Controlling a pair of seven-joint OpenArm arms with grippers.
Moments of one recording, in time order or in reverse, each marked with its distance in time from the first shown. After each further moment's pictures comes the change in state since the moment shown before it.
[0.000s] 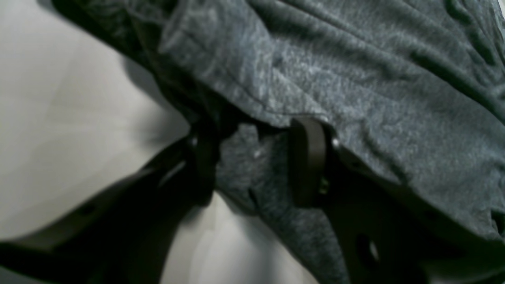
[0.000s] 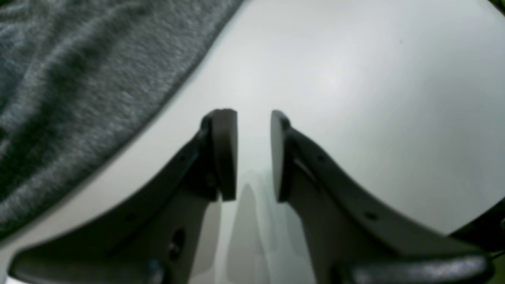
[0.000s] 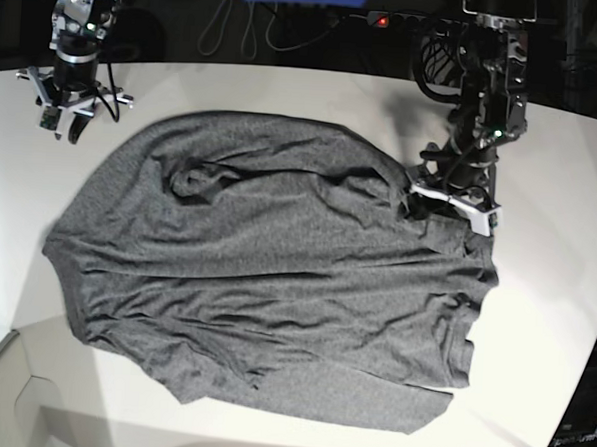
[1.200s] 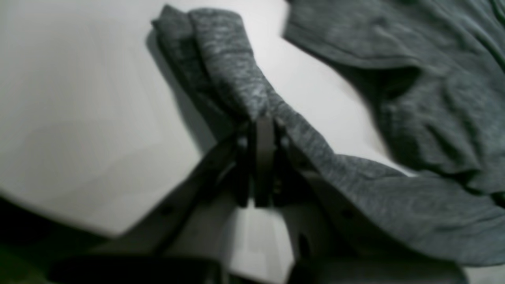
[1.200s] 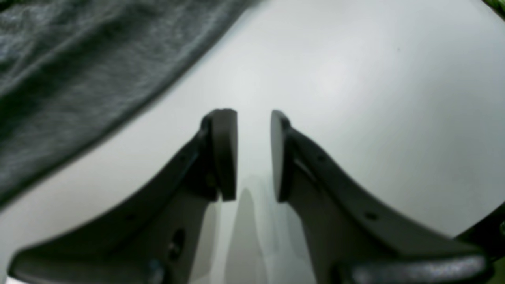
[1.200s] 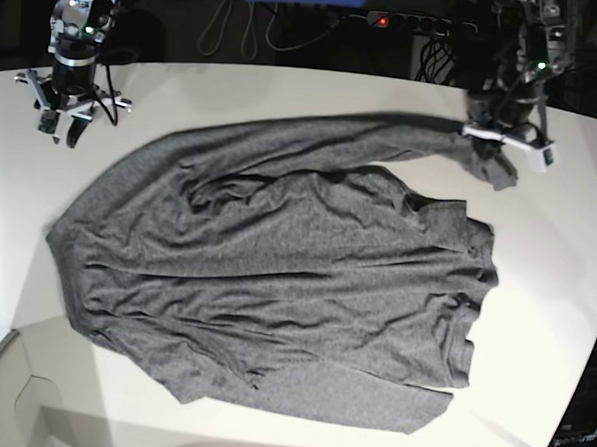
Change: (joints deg) left arm 17.6 -0.8 -12.1 13.0 -0.4 -0.2 1.1; right arm 0.8 0.3 0.0 0.0 0.0 0.0 0.0
